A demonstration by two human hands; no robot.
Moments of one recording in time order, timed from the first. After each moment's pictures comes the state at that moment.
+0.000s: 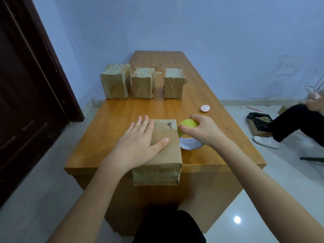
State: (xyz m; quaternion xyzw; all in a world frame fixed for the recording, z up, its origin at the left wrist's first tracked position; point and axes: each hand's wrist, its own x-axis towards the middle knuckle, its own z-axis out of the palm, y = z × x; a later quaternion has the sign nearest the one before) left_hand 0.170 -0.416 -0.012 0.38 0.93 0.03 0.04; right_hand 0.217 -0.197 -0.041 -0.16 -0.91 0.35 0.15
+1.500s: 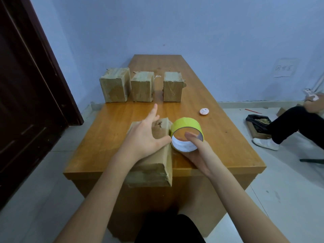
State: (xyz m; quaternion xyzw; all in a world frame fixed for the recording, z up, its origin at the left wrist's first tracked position) left_hand 0.158 -0.398 -0.009 0.37 0.86 0.37 0.01; right_hand 0.242 -0.232 -0.076 -0.19 -0.49 0.84 0.13
